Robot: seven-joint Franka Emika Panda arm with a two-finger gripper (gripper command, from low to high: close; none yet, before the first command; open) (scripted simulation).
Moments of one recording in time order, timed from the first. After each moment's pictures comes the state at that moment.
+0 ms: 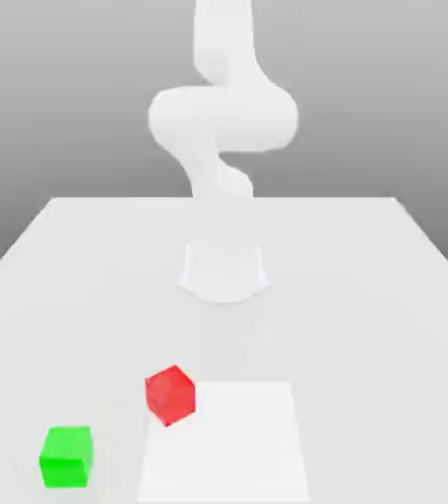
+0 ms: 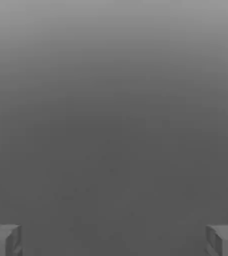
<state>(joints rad) 0.03 -0.73 -0.05 -2.36 0.00 2.35 0.71</state>
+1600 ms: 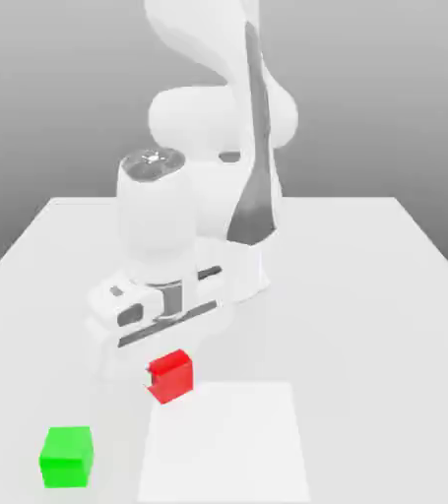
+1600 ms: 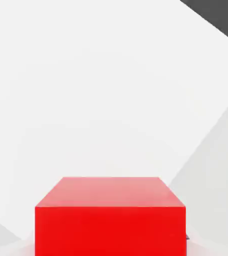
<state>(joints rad) 0.06 -0.01 -0.27 -2.84 -0.01 2.83 -0.06</state>
